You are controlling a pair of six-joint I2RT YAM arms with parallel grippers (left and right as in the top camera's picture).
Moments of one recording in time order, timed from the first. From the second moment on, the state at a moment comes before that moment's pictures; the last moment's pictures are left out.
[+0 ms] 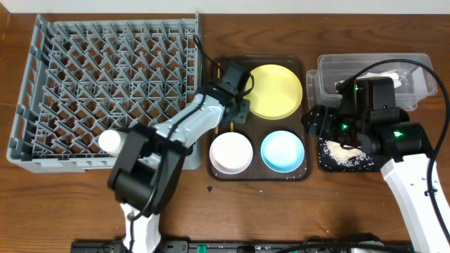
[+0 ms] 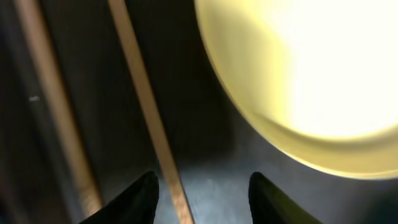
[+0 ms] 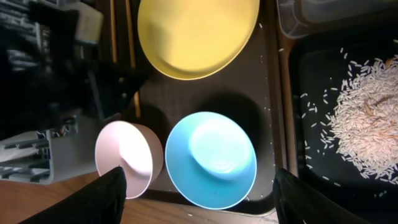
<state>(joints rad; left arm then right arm) -0.52 2.02 1.34 -0.49 0.03 -0.30 0.15 1.24 1.10 -0.90 -0.29 0.44</state>
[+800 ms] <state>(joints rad) -0.53 2.07 1.48 -0.70 -0.04 -0.38 0.15 1.24 1.10 -0.93 -0.29 0.44</state>
